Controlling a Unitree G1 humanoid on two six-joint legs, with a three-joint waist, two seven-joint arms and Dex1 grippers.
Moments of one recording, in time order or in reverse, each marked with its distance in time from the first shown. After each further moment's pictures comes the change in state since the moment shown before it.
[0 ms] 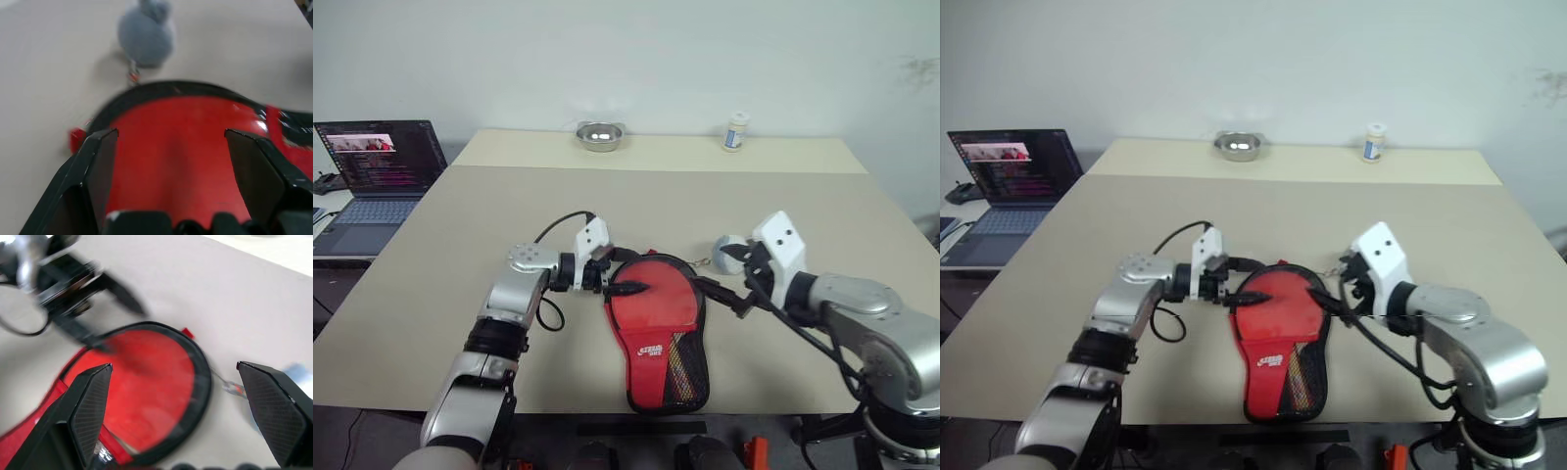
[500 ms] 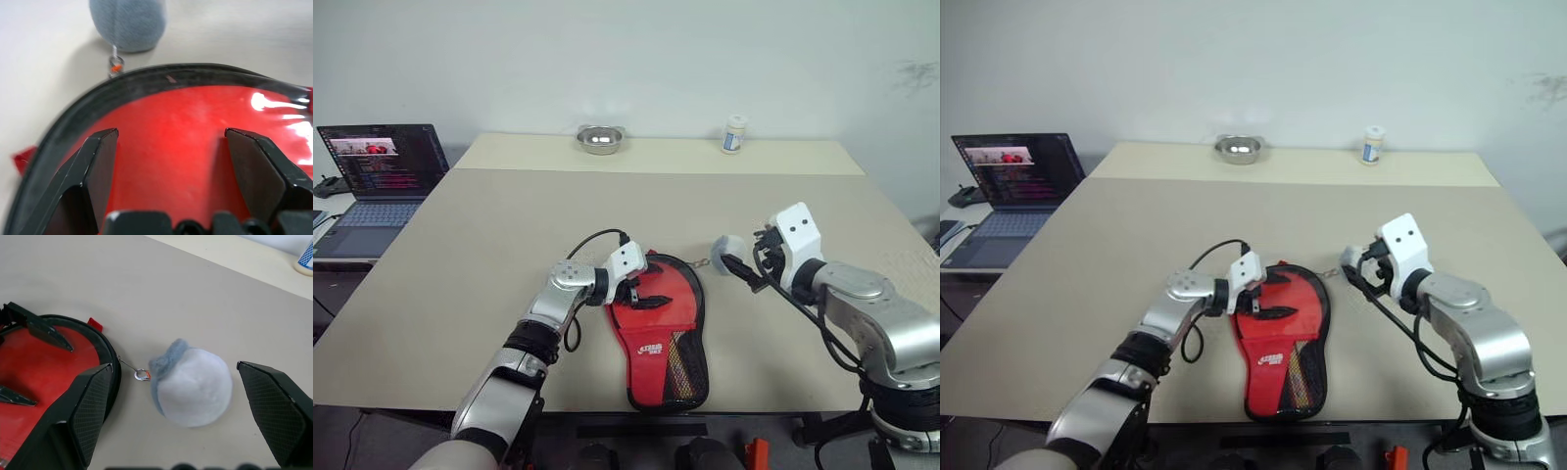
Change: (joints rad) left arm -0.091 -0.134 -0.115 0.376 0.102 -0.351 0.181; right arm 0.007 0.002 0.074 0.280 -0.123 -0.281 -0.148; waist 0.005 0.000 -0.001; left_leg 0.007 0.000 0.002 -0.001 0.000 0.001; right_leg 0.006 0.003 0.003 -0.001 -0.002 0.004
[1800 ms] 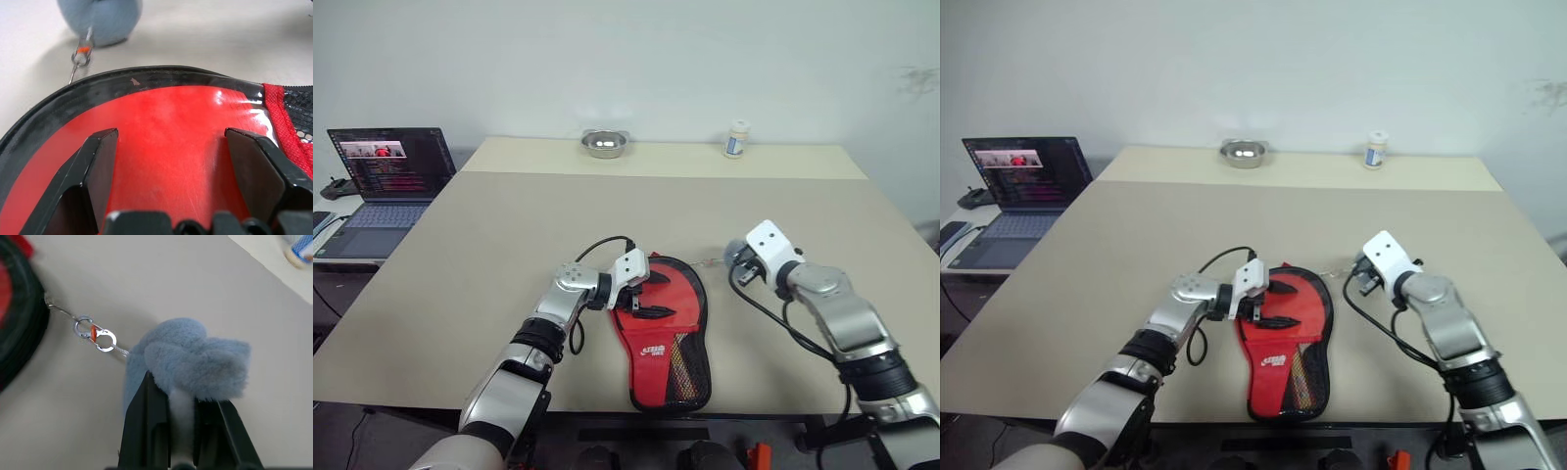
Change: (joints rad) left arm -0.022 -0.026 -0.011 0.109 -0.016 -0.042 -0.144; right arm -0.050 -0.131 0.215 0.356 -0.301 -0.353 0.115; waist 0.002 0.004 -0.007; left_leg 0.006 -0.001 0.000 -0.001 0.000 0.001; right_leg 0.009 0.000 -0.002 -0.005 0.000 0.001
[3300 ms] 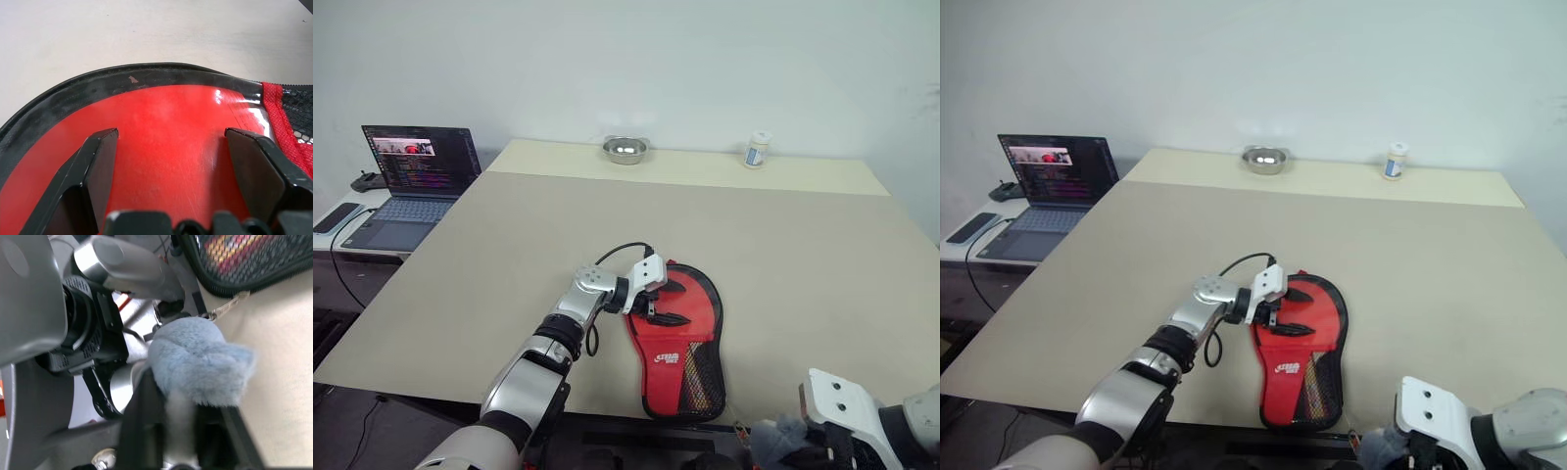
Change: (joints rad) left arm -0.065 -0.084 -0.026 0.154 0.029 -0.050 -0.011; right arm 0.949 -0.611 -0.533 -0.881 0.780 0.237 0.392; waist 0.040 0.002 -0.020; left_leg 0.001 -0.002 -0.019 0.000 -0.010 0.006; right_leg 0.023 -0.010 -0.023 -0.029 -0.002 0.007
